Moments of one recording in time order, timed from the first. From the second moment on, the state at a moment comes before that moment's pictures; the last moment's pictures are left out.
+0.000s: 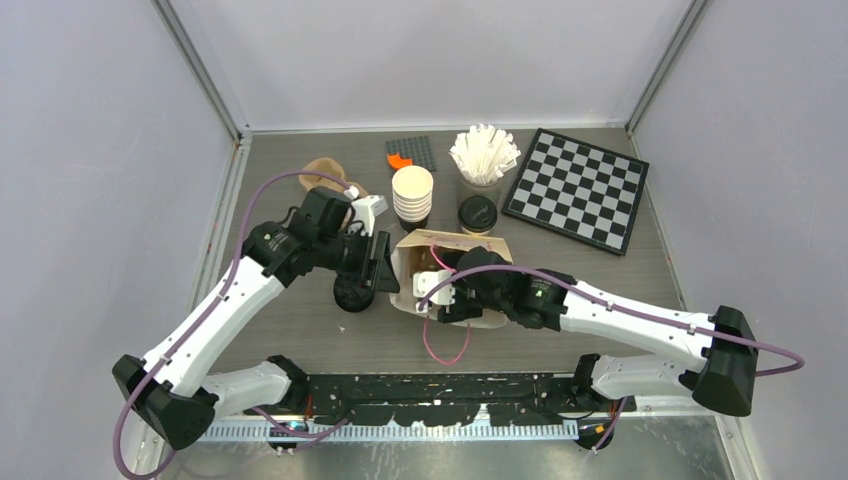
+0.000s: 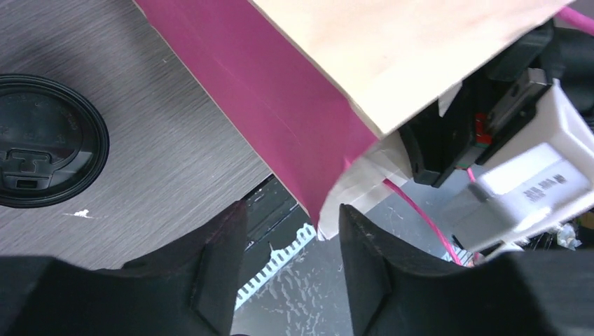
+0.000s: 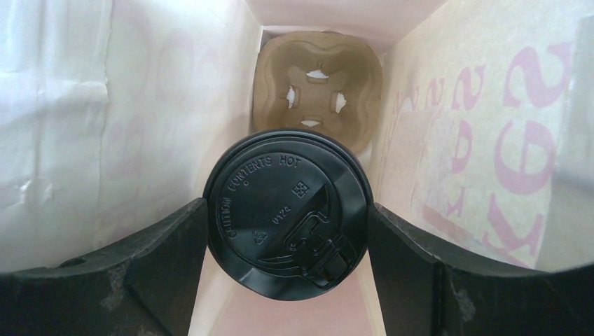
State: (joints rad) left arm -0.61 1.10 1.20 -0.98 0.43 -0.39; right arm 1.08 1.16 0.89 -0.43 0.18 -0.73
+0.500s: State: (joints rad) left arm -0.61 1.15 1.20 -0.98 0.45 -0.39; right arm 1.09 1.13 0.95 -0.51 0.15 -0.66
